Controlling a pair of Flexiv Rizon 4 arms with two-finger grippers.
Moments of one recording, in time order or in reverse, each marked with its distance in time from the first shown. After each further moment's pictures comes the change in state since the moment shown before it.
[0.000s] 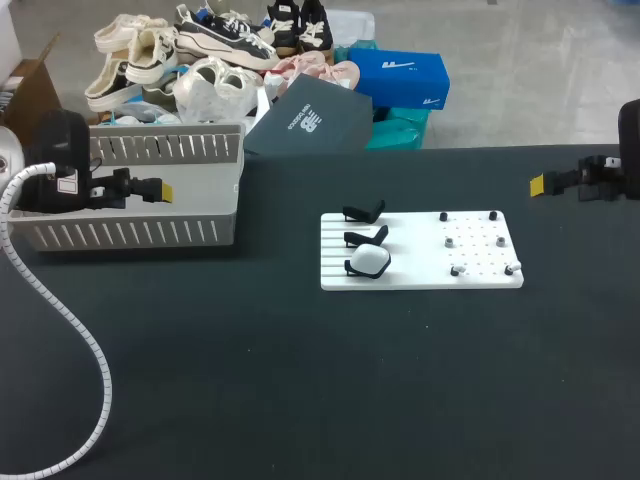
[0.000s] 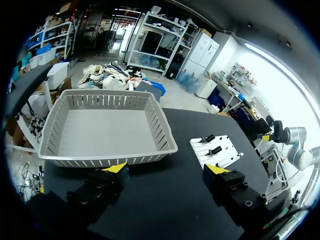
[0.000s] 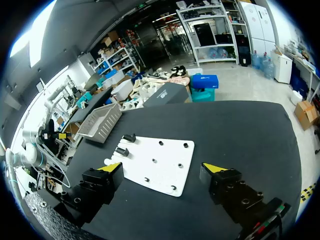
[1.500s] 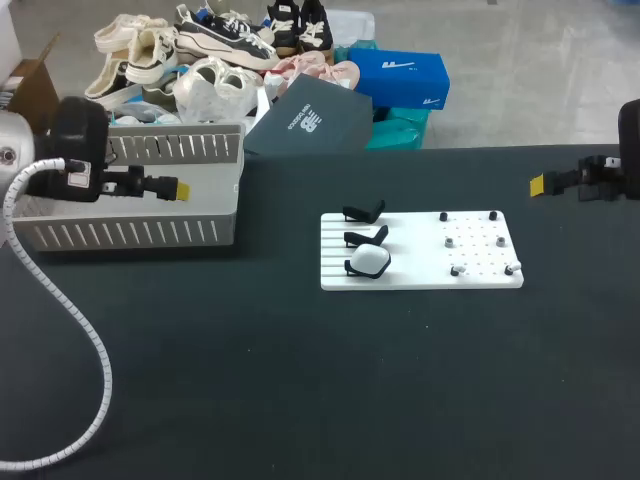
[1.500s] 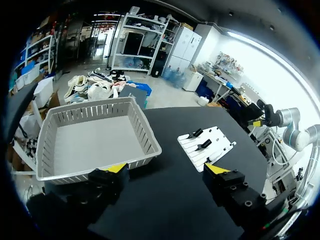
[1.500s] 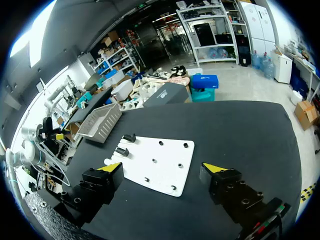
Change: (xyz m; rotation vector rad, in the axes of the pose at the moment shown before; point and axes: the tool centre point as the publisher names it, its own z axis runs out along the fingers) left arm -0.010 -0.035 -0.001 0.082 0.026 0.195; right arm 0.000 0.000 0.000 0.000 0.000 0.000
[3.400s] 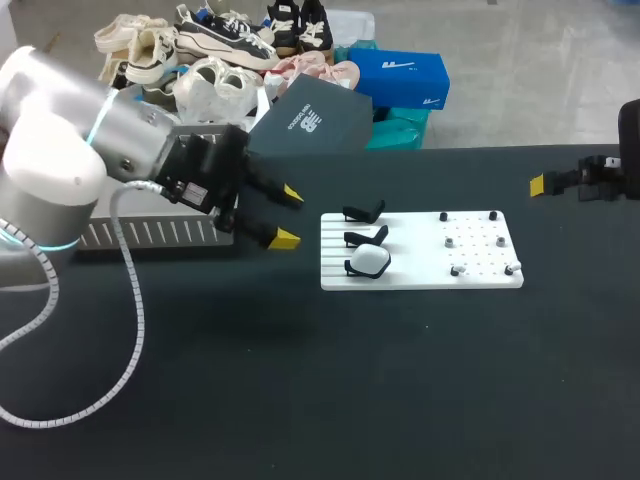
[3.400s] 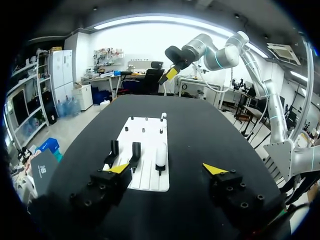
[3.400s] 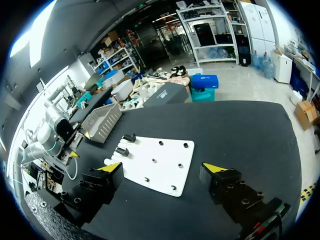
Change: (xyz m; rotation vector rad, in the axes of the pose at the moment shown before) left arm 0.021 -0.103 0.137 0.678 0.044 0.779; right arm 0.000 0.000 0.000 0.000 0.000 0.000
